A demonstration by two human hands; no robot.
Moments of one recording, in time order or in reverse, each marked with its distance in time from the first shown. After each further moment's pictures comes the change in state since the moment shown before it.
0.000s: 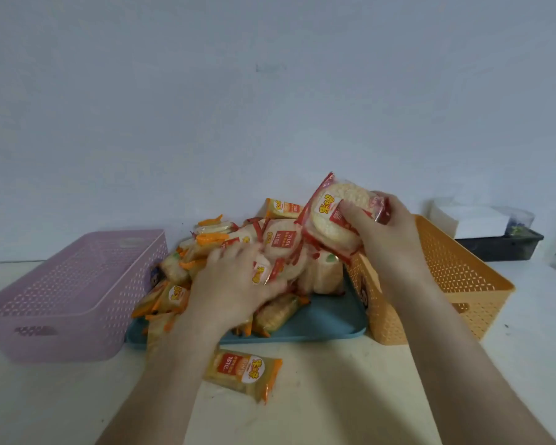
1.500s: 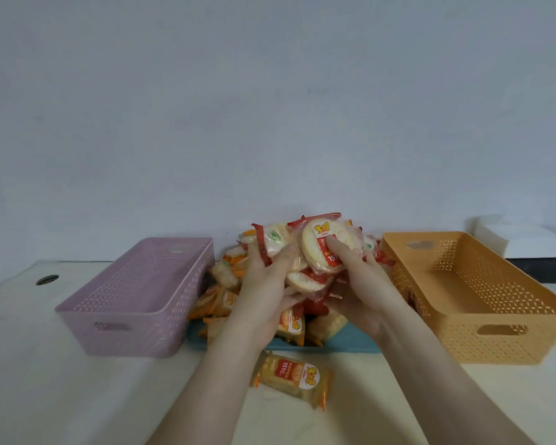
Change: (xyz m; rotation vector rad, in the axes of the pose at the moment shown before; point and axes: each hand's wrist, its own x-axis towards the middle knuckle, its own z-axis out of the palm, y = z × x) left_hand -0.014 -0.001 -0.028 -1.660 0.045 -0.397; right_hand -0.036 0.018 0.070 0.394 -0.359 0.506
